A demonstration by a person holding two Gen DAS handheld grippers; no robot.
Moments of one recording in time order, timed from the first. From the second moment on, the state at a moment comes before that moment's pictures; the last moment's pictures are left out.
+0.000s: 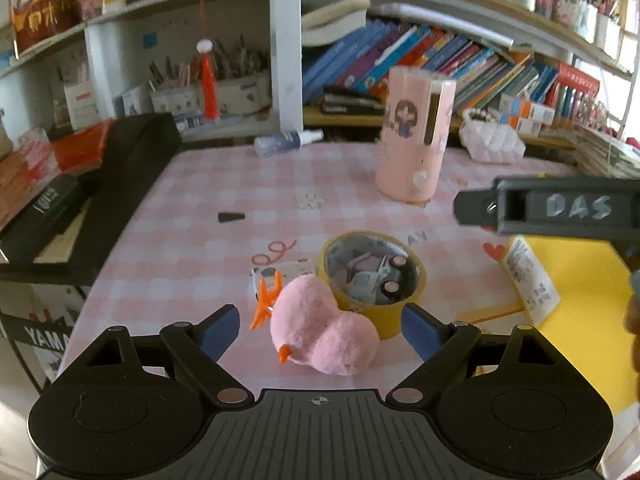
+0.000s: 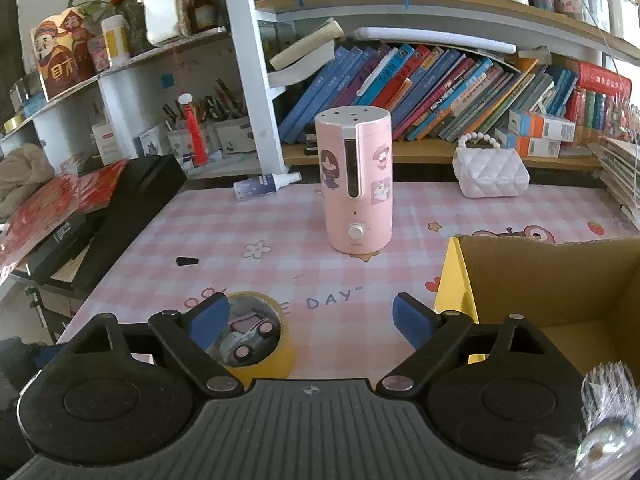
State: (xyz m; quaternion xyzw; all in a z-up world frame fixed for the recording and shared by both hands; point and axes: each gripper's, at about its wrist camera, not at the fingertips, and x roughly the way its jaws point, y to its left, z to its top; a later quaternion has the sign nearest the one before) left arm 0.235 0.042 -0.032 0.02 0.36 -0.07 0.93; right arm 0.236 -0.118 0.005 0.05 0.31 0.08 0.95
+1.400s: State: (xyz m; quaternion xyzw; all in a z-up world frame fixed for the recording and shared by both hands) left arm 0.181 0.115 -0.018 -0.03 0.38 -0.01 0.92; right arm 0.301 -0.035 -0.073 -0.07 0.39 0.14 0.91
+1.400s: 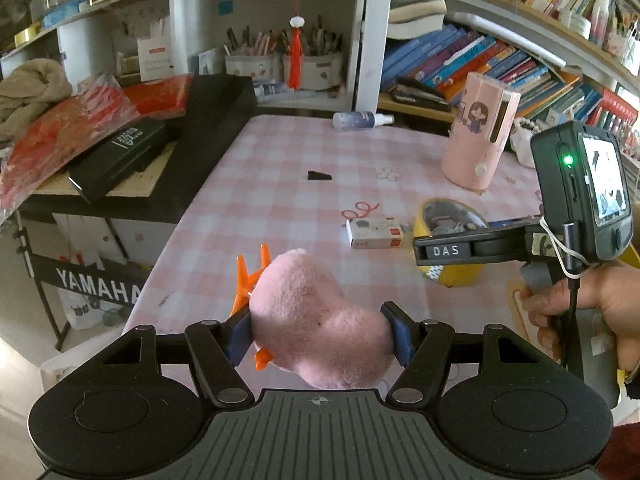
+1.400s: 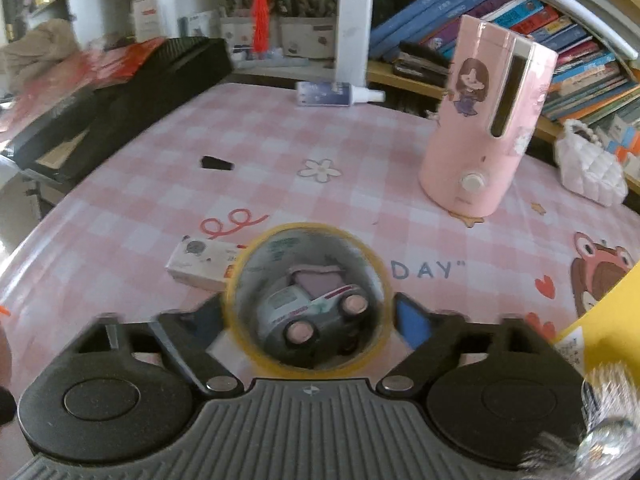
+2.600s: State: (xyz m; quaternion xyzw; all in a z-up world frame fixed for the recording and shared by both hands) left arm 0.068 0.109 0.013 -0.03 0.30 -0.08 0.95; right arm 0.103 -0.073 0.015 -0.02 0.30 0.14 0.94
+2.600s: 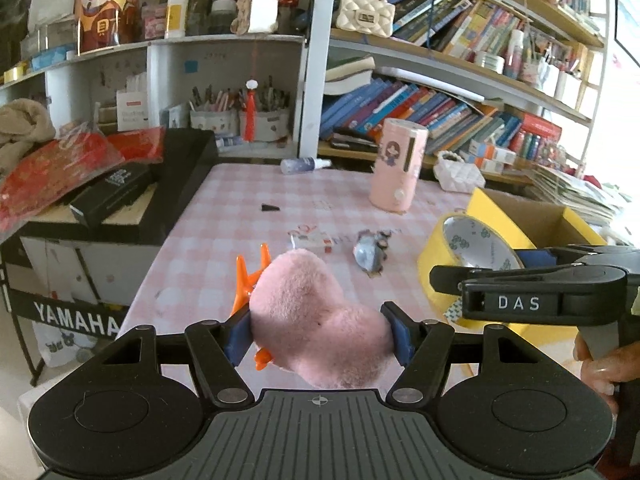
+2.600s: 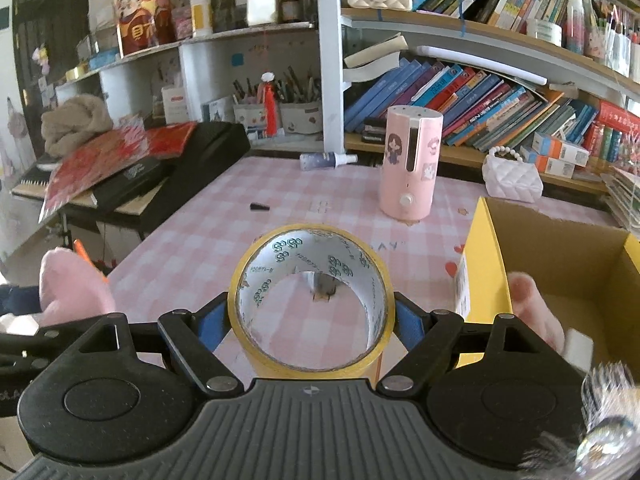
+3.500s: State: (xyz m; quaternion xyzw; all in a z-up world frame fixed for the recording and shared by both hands) left arm -0.014 0.069 0.002 0.02 0.32 -0.21 0.92; right arm -0.040 -0.115 -0.012 0.04 0.35 0.02 0.93
